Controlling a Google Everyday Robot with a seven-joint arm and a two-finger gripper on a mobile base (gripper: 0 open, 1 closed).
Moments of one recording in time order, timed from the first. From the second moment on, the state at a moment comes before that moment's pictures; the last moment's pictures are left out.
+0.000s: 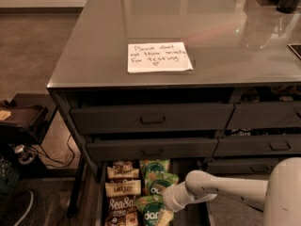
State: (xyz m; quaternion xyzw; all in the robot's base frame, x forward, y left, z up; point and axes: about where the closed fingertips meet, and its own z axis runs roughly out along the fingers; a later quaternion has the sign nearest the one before) arm 0.415 -0.016 0.286 -0.63 0.67 0.31 0.23
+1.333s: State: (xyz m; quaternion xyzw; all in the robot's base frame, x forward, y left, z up) arm 0.432 -0.020 0.210 -0.62 0.69 0.33 0.20
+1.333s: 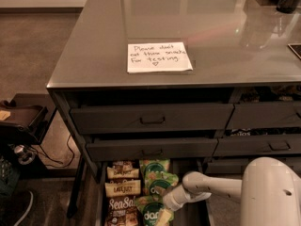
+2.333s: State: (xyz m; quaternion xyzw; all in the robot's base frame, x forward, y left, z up) arm 0.415 -0.032 0.187 -0.61 0.70 0.34 0.17
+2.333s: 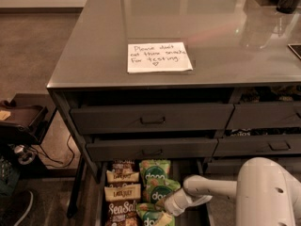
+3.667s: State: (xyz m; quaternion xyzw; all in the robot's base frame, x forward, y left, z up) arm 0.418 -0.079 0.383 -0.62 0.67 0.34 0.24
